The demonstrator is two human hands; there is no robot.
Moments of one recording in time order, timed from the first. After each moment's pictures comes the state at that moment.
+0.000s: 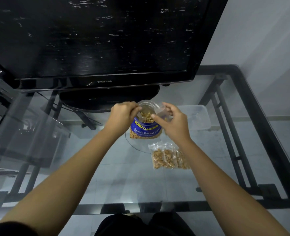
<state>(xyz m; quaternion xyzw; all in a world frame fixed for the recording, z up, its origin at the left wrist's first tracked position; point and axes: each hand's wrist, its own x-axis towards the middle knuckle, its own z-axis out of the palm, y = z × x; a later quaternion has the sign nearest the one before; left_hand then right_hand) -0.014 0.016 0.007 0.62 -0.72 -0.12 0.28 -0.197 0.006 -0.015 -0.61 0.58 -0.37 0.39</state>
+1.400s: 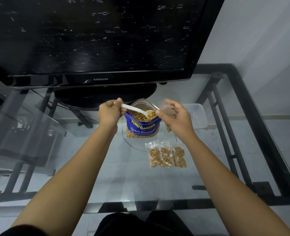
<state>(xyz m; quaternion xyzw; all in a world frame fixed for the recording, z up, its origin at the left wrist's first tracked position) -0.015 0.005 -0.002 0.71 -0.23 -0.42 0.51 -0.215 0.002 -0.005 -0.57 0.58 -0.35 0.46</state>
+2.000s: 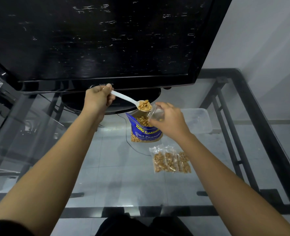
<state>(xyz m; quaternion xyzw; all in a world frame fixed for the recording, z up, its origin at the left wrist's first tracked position) 0.035 -0.016 0.041 0.67 -0.28 -0.42 0.54 -0.184 -0.011 0.007 -0.75 0.56 -0.23 0.26</state>
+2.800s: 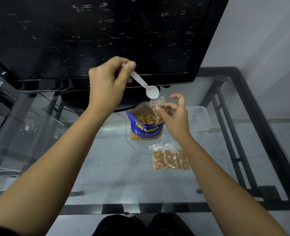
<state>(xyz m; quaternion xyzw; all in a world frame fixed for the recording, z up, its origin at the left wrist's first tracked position) -0.016 0.015 0.117 0.59 -0.61 -0.10 0.51 -0.192 0.005 0.008 -0.59 0.51 -0.45 0.44</state>
